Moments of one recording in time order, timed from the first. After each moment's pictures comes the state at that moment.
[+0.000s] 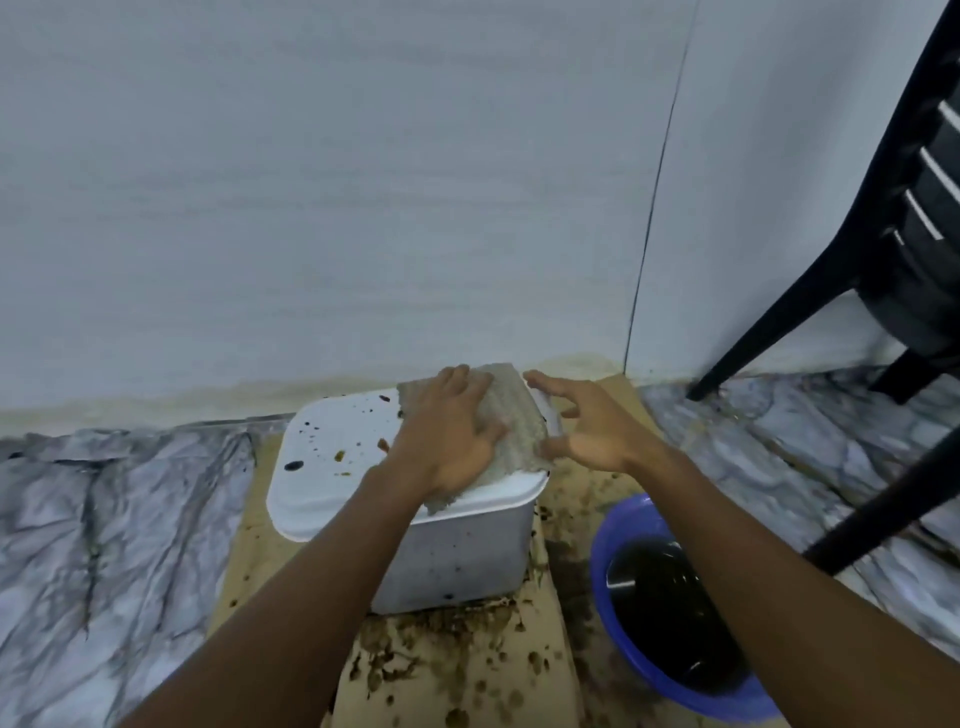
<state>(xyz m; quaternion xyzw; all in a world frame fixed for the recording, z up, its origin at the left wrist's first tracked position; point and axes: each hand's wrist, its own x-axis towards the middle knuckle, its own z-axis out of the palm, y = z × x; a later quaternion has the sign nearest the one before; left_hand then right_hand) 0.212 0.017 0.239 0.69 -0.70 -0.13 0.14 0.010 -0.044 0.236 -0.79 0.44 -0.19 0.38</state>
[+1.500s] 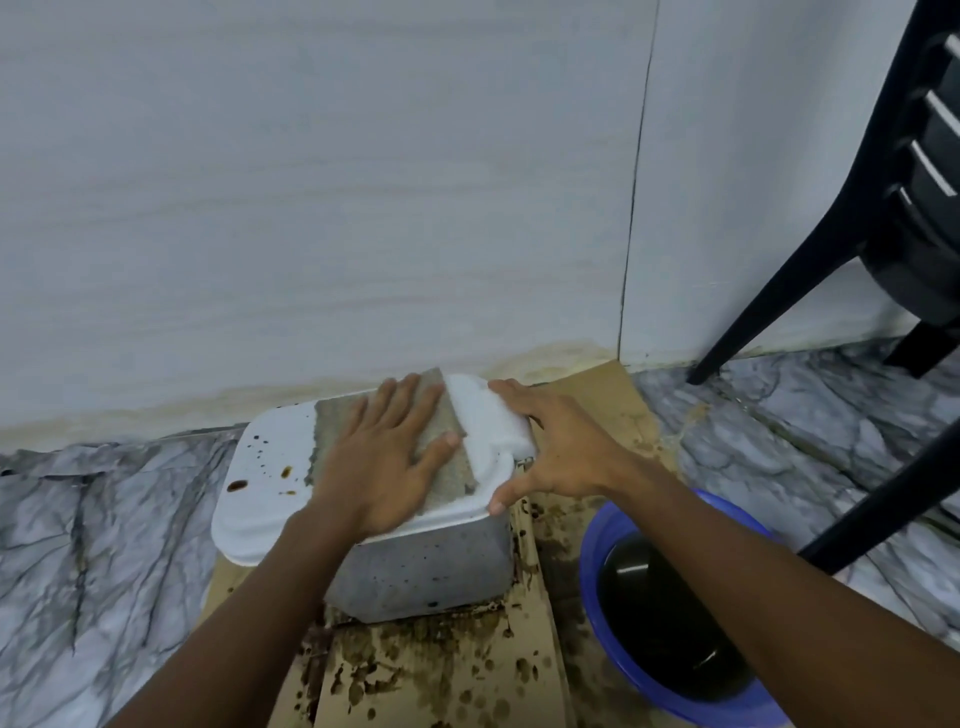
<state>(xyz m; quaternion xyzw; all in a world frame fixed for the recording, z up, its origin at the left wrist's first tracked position) 0.222 0.033 0.213 0.71 -0.70 -0.05 0.05 -0.003 -0.046 0.206 -0.83 0.39 -0.19 0.36</state>
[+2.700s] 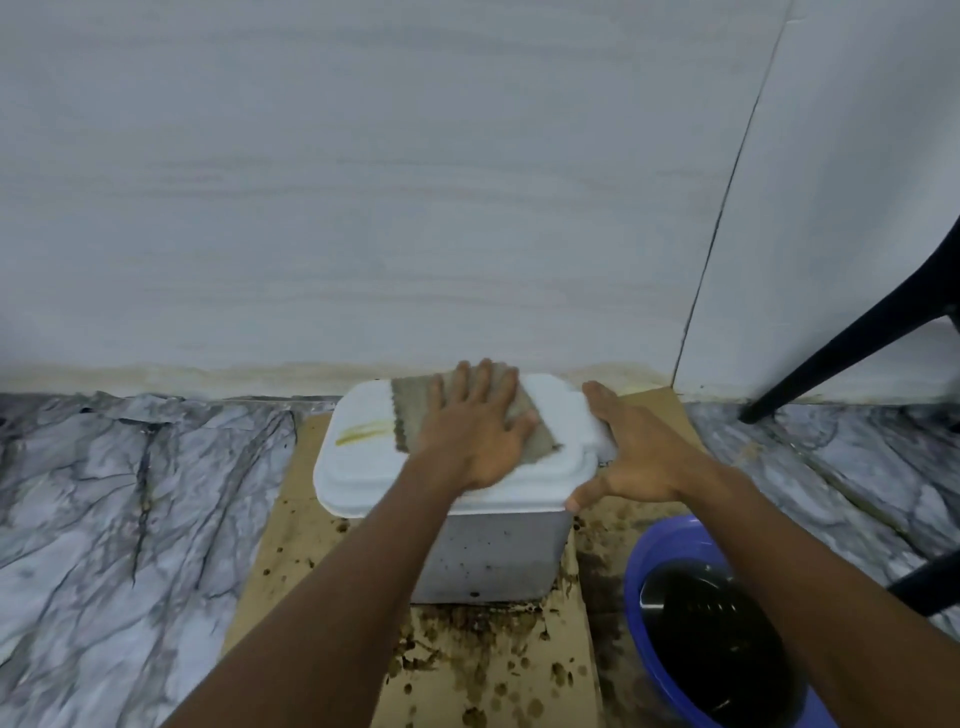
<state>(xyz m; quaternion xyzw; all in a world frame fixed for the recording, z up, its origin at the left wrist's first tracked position) 0.226 0.018 0.222 0.74 -0.66 -0.09 0.03 0.014 -0.036 0.230 -0.84 0.46 -0.06 0.28</state>
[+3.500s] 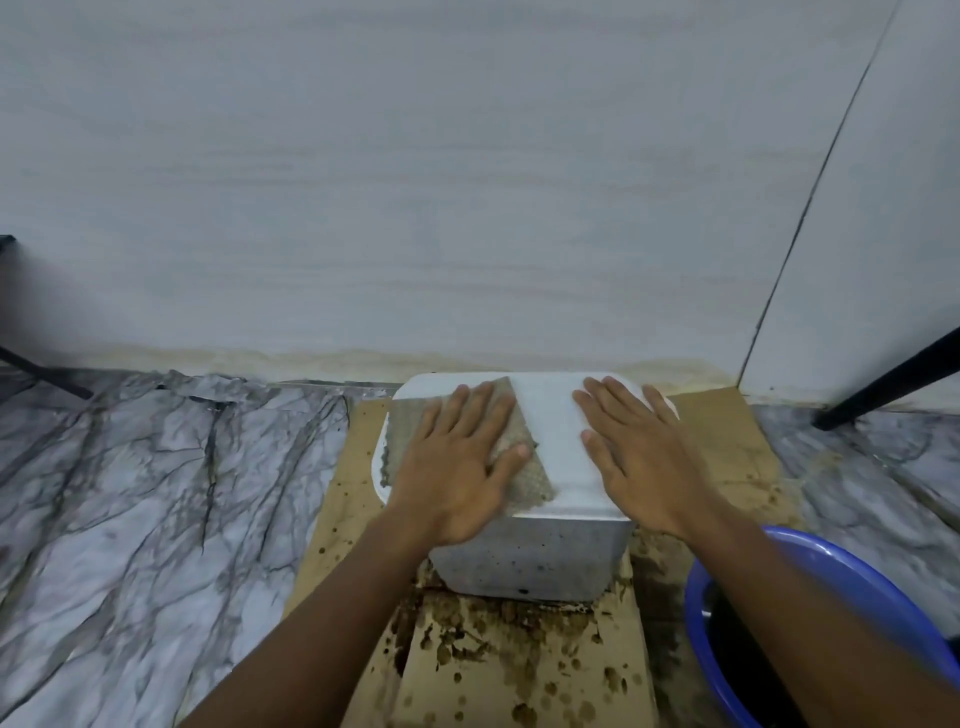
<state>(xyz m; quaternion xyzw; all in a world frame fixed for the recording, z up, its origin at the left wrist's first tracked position) 0.284 0.092 0.206 0.74 -0.67 -0.06 0.08 0.069 -0.015 0.195 -0.91 0.38 -0.12 0.03</state>
